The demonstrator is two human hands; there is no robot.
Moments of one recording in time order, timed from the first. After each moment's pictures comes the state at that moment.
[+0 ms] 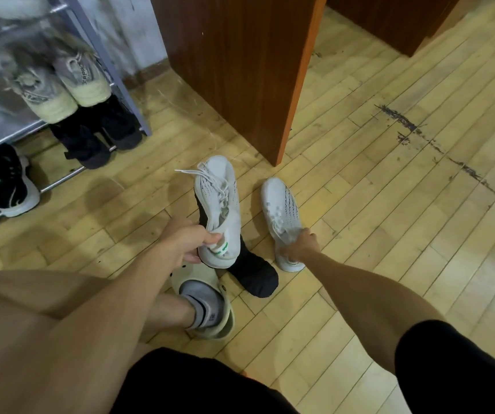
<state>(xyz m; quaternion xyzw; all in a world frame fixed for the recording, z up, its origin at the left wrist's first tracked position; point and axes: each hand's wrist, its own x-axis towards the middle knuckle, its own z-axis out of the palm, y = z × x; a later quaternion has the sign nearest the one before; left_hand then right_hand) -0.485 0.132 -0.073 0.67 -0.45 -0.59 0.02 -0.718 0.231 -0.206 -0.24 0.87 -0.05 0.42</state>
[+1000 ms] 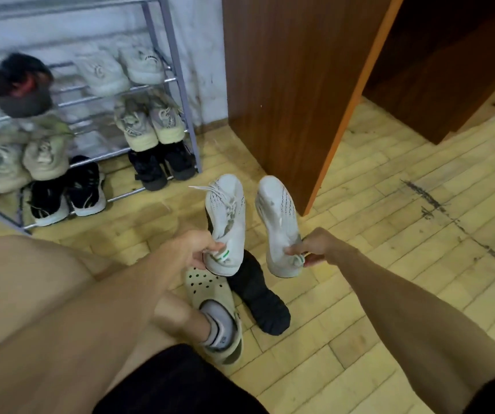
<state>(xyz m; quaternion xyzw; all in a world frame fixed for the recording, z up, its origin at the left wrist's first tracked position) -0.453 0.137 -0.004 0.67 -0.42 -0.60 0.07 -0.715 0.171 -0.062 -0.33 0.77 -0.14 0.53</state>
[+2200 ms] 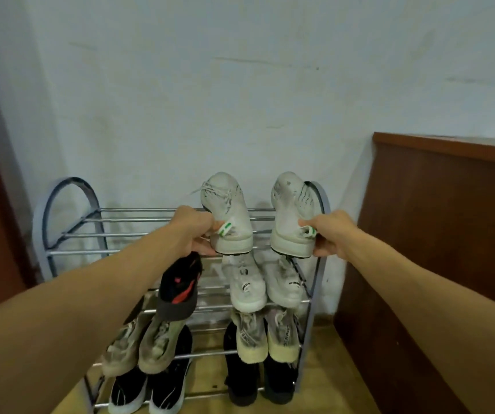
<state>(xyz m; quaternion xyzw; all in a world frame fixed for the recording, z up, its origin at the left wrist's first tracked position) -0.244 -0.164 0.270 0.64 -0.41 -0.43 0.48 -0.488 -0.204 0.272 -0.49 0.61 -0.41 0.46</state>
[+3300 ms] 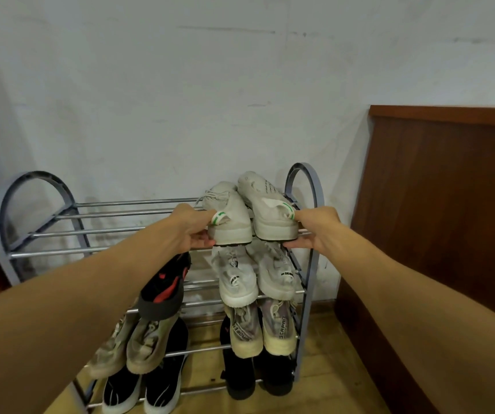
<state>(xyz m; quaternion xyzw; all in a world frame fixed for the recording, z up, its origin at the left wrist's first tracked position) -0.264 -0.207 0.243 0.65 -0.39 -0.46 0.46 -0.483 -0.234 0.241 -0.41 0.59 -0.47 0.52</state>
